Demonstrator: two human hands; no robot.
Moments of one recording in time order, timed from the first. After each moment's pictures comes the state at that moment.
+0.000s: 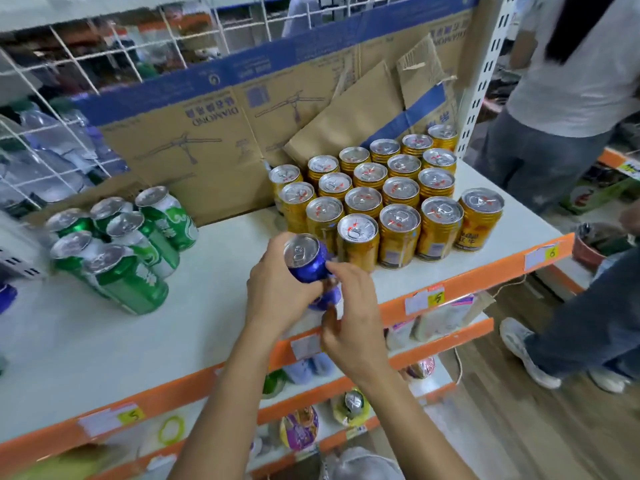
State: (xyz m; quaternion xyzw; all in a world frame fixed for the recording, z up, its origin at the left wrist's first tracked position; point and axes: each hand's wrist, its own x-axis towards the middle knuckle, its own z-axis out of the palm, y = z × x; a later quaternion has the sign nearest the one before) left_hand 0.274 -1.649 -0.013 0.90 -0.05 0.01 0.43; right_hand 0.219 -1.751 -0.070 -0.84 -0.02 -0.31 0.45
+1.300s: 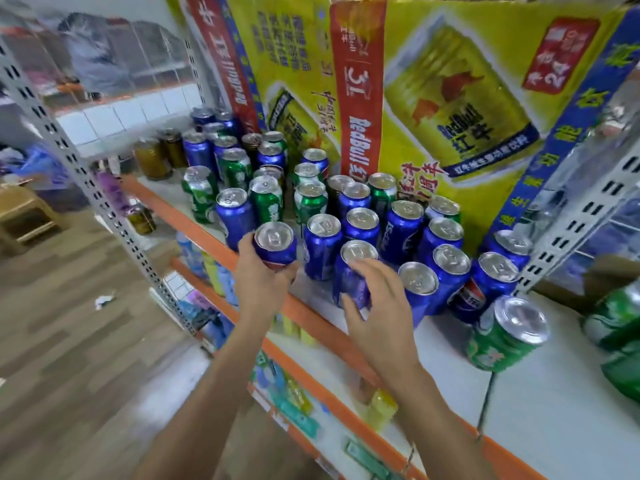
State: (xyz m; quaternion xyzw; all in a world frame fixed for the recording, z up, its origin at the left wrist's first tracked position) left_hand 0.162 -0.977 -0.023 0.72 0.39 0.36 0.45; right_hand 0.230 -1.132 -0.025 -0.80 -0.38 -0.09 0.46
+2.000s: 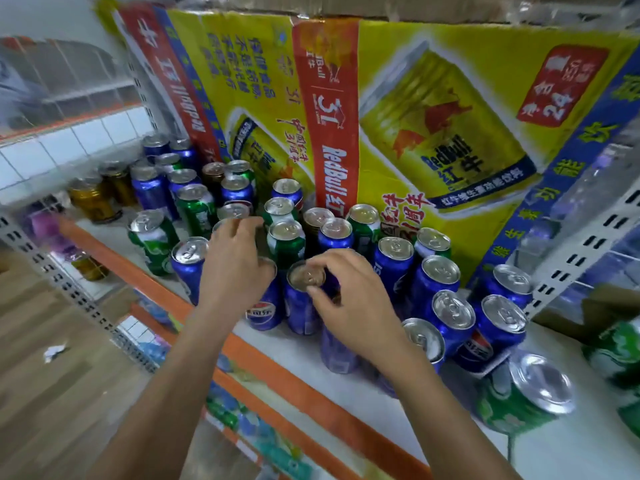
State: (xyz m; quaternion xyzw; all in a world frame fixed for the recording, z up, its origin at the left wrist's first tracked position) left_hand 0.225 -0.909 0.034 0.91 0.29 0.22 0.21; right_hand 0.295 -1.070 0.027 -0.80 -0.46 -0.01 0.38
